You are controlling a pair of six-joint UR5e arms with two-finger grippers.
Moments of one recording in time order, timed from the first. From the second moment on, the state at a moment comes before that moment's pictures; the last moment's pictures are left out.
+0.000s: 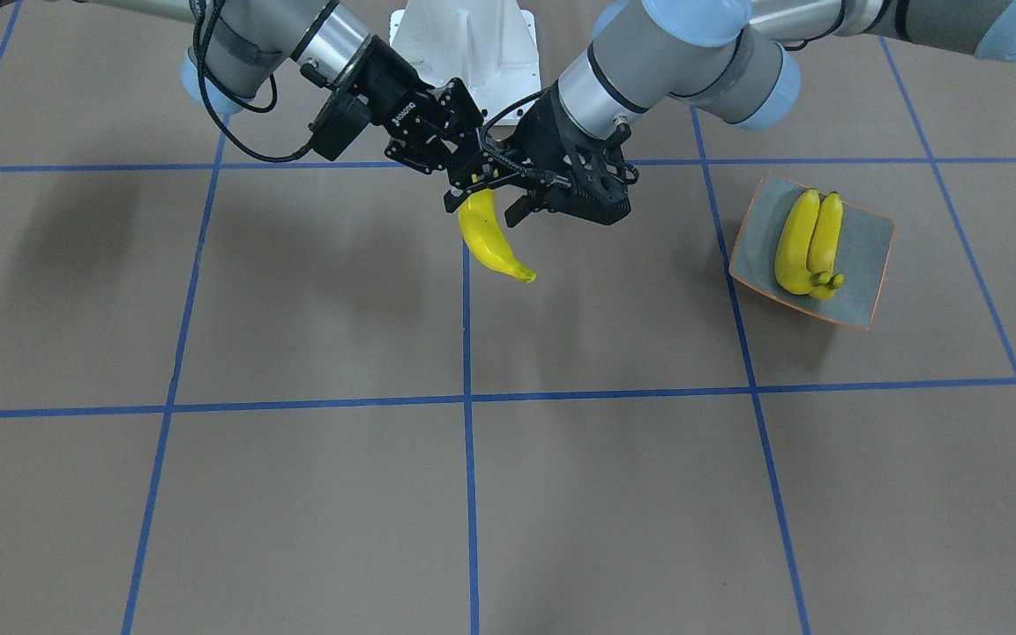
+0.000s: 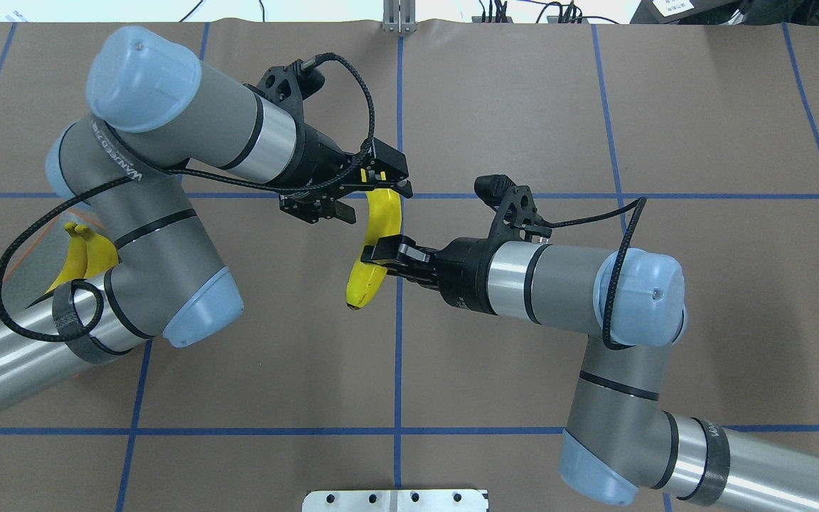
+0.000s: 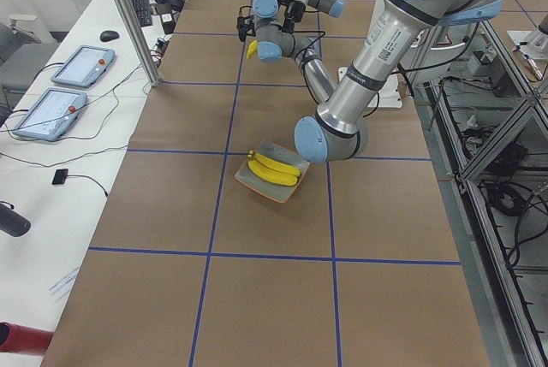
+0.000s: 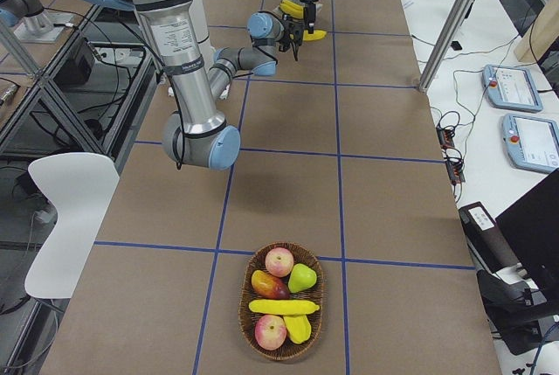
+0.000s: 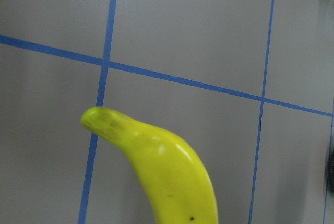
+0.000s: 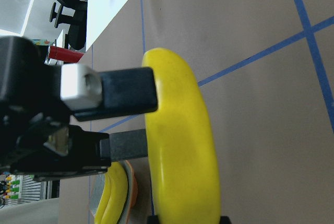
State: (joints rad) left arm -0.68 -2.25 -1.72 -2.12 -2.16 -1.56; right arm 0.41 -1.11 1.84 -0.64 1.63 1.69
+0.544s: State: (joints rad) left arm -0.68 -2.25 -1.72 -2.12 -2.16 -1.59; right arm 0.41 -1.12 1.84 -0.62 1.63 1.69
